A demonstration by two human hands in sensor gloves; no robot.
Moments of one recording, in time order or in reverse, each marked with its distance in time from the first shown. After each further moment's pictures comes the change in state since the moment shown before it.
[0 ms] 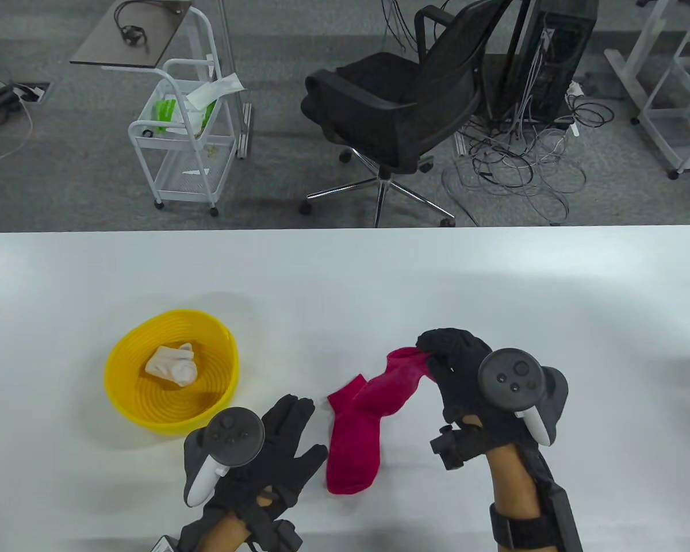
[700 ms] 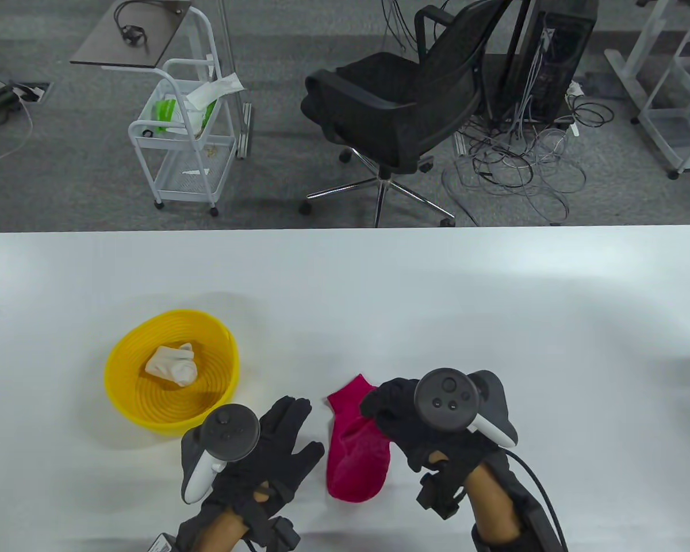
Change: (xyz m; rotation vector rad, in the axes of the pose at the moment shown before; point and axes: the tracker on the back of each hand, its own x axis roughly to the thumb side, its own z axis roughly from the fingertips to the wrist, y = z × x) left_hand -0.003 0.001 -0.001 -0.023 0.035 0.041; right_hand 0.036 0.054 0.011 0.434 -0.107 0.113
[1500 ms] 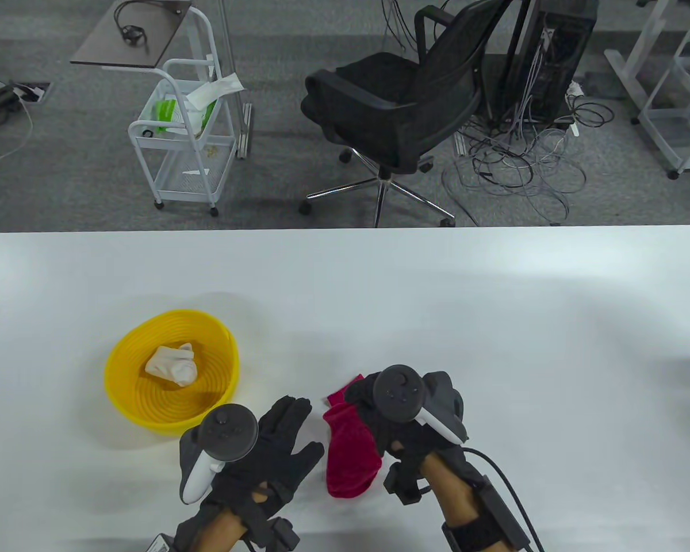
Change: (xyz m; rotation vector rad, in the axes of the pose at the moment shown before) left_hand 0.000 0.002 0.000 -0.004 -0.010 0.015; right_hand -0.016 0.051 -0.044 -0.053 0.236 0.153
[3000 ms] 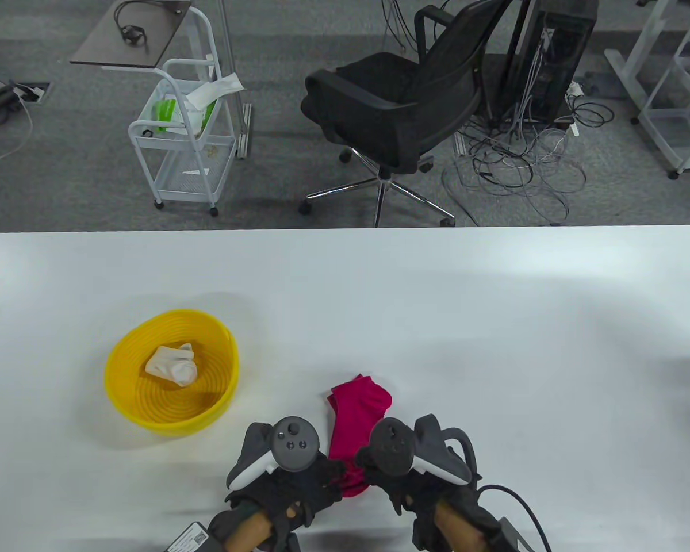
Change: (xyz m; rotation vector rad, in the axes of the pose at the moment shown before) left_hand -0.009 -0.062 -0.032 -0.273 -0.016 -0.453; right_hand -0.002 0.038 0.061 0.233 -0.096 0.251
